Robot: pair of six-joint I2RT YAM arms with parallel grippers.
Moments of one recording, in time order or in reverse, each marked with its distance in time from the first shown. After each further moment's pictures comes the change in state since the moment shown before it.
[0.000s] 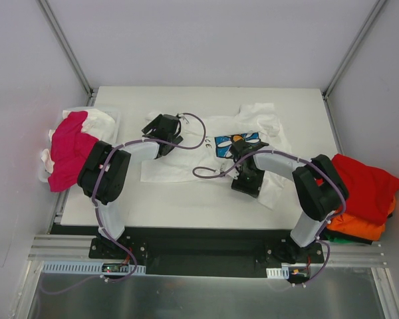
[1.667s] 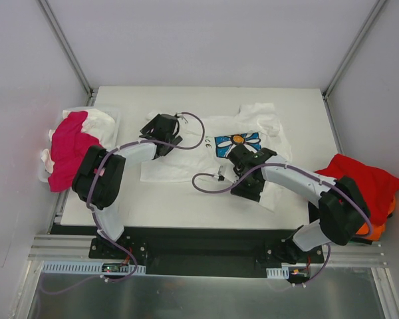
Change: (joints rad) left arm -0.001 -0.069 -0.025 -0.051 0.026 -0.024; right arm 0.120 -0.230 -0.021 -0.110 0.058 0.102
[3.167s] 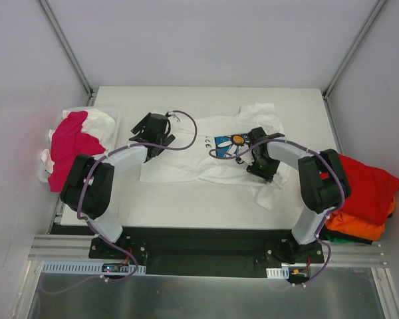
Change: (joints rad) left arm 0.052 -0.121 -0.068 0.001 0.004 0.023; right arm -0.339 0.285 0.066 0.170 0.067 -0.169
